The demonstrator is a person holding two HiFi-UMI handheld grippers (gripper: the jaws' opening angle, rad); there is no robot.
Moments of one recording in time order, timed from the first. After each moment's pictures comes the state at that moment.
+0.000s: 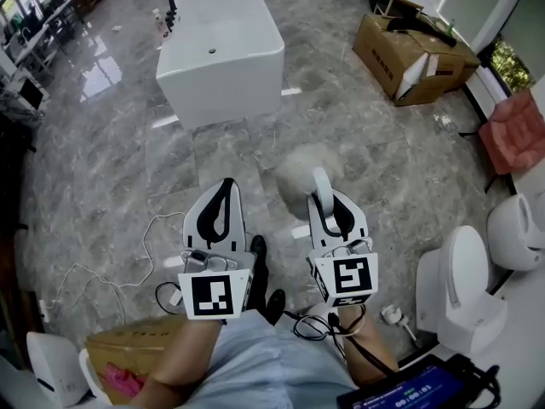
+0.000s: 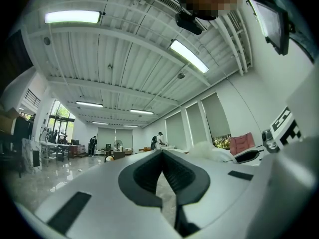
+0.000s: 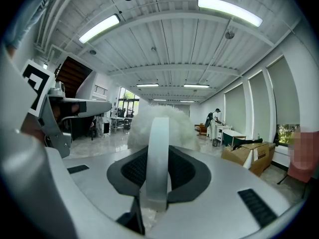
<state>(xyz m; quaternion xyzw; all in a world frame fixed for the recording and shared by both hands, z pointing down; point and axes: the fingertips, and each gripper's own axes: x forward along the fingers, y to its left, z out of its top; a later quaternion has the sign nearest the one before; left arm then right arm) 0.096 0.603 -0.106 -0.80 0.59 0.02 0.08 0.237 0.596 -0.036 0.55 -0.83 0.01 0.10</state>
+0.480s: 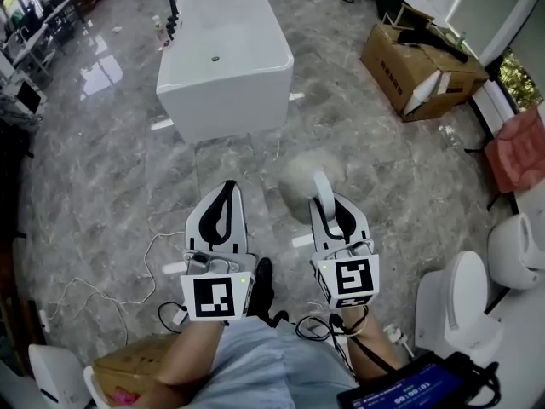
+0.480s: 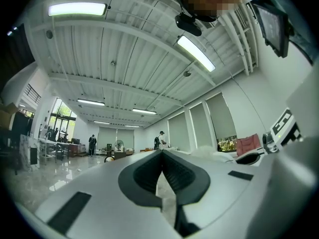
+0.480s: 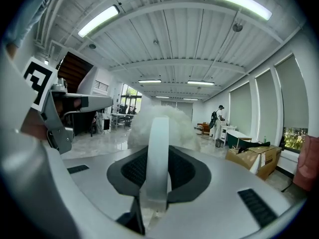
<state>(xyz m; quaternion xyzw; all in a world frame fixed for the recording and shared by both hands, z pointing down) 0.060 0.462 -0.102 -0.79 0.61 0.03 0.06 0.204 0.455 -0.029 0.53 -0.84 0.01 0.12</state>
